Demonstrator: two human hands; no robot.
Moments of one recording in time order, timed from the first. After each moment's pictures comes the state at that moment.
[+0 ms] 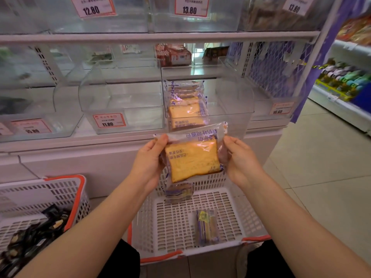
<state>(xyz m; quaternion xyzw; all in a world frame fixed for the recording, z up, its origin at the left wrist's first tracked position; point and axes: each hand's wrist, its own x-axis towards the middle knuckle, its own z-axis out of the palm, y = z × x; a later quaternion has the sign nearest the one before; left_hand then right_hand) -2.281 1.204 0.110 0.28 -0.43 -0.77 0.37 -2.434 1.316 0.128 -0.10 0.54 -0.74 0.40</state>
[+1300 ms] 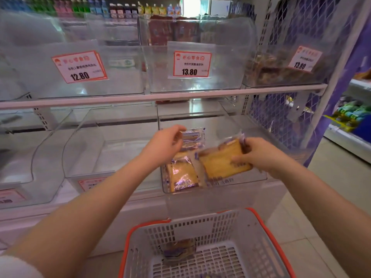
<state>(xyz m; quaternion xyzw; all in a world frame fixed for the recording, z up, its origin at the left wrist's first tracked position) -2.392 1.059 0.214 0.28 -0.91 -0.20 0.23 -2.572 1.222 0.217 -0.40 0.82 -0.33 0.23</state>
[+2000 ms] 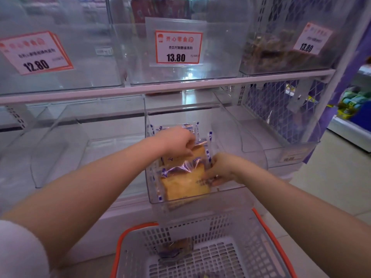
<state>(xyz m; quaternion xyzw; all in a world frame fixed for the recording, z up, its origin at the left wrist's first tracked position) -2.463 1.031 0.205 0.17 -0.98 -0.03 -0.05 -2.555 1.164 0.170 -0.33 0.81 -0.24 0.41</state>
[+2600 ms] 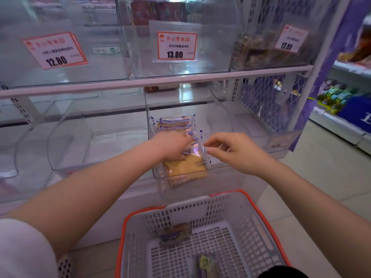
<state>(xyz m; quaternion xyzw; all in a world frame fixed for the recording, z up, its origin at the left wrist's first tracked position) -2.419 1.079 0.203 0.16 -0.98 0.10 -0.10 -2.522 1.245 0.216 -0.58 0.74 -0.32 0.12</state>
